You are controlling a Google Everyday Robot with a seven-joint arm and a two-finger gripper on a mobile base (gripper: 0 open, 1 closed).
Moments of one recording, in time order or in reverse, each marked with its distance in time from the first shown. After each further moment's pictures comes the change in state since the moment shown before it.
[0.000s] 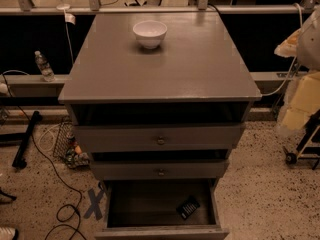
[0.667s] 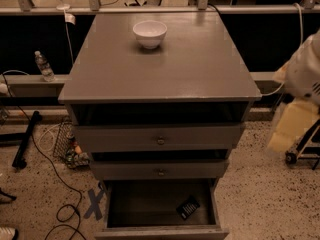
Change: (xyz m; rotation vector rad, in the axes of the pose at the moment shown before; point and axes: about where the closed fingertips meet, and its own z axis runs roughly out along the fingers) arm 0.012 0.020 0.043 -0.035 0.032 0.096
